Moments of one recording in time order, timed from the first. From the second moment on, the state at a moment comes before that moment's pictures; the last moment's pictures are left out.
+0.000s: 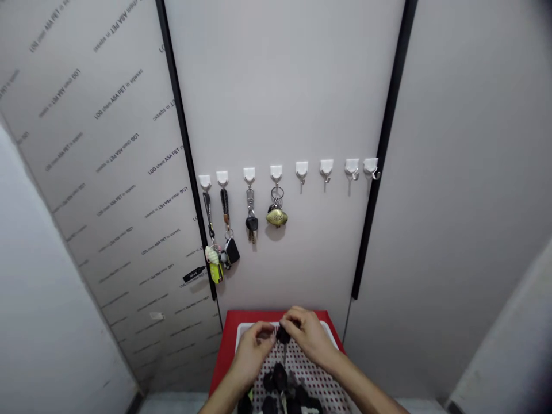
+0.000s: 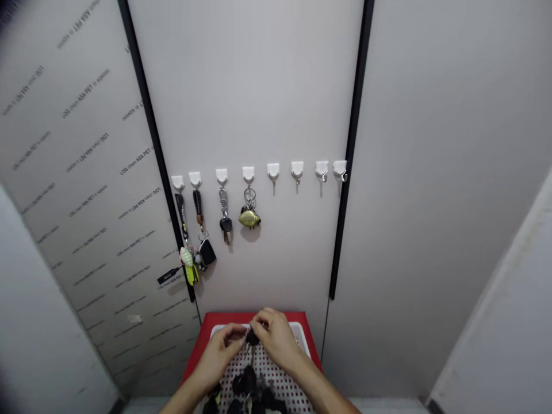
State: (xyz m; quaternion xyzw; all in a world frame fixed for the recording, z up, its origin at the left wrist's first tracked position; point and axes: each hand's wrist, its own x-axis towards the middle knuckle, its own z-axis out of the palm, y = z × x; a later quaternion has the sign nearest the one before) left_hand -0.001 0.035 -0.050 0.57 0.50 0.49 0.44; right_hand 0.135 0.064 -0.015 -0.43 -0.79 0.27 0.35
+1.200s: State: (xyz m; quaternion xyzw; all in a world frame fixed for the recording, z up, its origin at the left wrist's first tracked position) left_hand 0.050 0.107 0.167 0.71 0.44 0.52 0.18; right_hand 0.166 0.128 0.202 -0.35 -0.63 0.30 0.63
